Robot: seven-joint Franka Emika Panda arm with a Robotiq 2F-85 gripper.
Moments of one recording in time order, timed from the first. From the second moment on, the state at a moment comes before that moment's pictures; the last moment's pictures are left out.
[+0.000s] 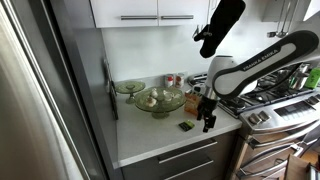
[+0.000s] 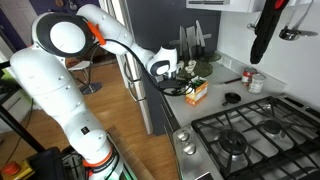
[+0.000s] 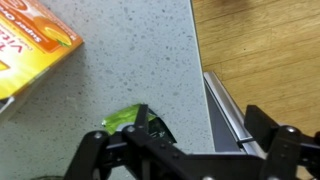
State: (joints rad) arm 0.09 -0.04 -0.01 -2.41 0.25 2.47 -1.01
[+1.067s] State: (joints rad) arm 0.05 0.12 0.02 -2.30 0.22 2.57 -1.32
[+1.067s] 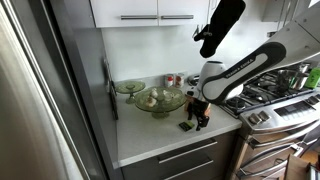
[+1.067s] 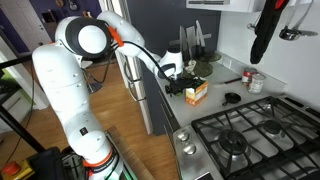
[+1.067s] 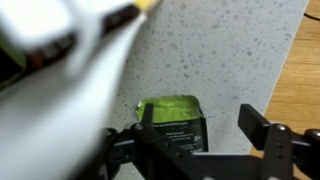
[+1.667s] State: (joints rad) arm 0.03 0.13 0.04 -2.29 0.18 2.57 -1.34
